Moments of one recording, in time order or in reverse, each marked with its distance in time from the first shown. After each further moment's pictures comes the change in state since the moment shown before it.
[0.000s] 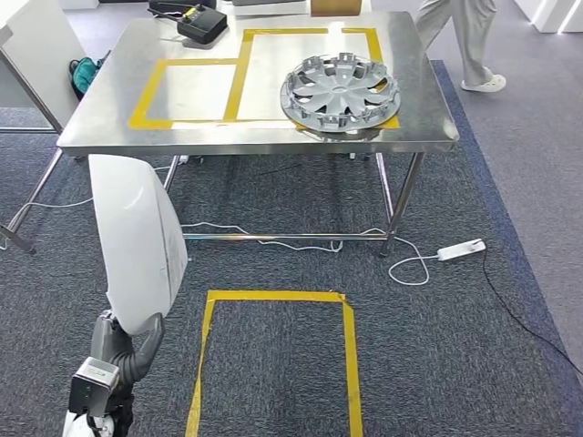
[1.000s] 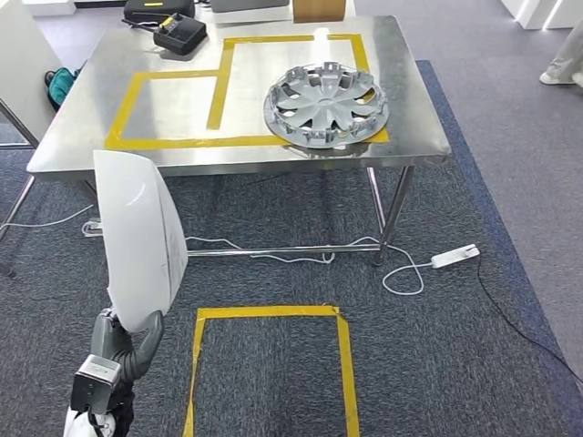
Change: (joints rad) left arm -0.013 0.001 0.000 0.012 -0.009 0.021 0.002; right arm -0.003 -0.014 -0.016 0.031 0.025 -0.010 -0.003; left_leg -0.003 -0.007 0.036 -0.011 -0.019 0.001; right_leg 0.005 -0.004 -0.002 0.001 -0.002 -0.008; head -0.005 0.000
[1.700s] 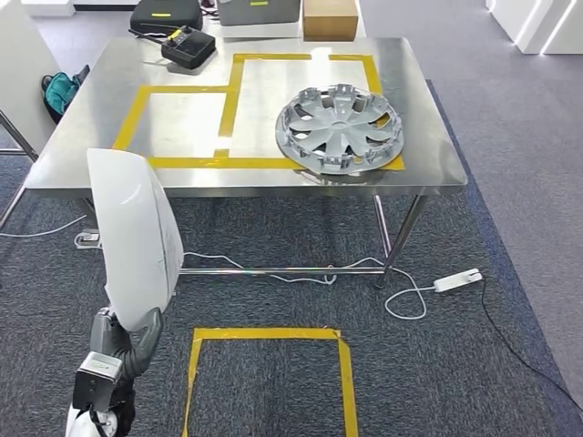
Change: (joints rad) left arm -0.005 -0.020 0.001 0.005 -0.001 0.040 0.006; right arm 0.001 -0.015 -0.004 0.024 0.022 -0.015 0.004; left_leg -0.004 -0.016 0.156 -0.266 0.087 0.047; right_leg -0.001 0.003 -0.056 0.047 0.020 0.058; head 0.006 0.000
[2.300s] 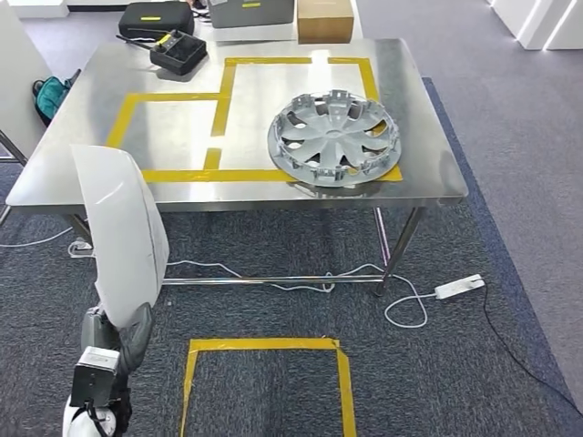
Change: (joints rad) left arm -0.014 -0.006 0.005 0.008 -0.018 0.105 0.030; right arm -0.015 0.004 -0.018 0.026 -0.005 -0.053 0.001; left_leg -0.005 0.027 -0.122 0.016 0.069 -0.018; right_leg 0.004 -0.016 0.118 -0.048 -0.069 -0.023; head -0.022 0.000
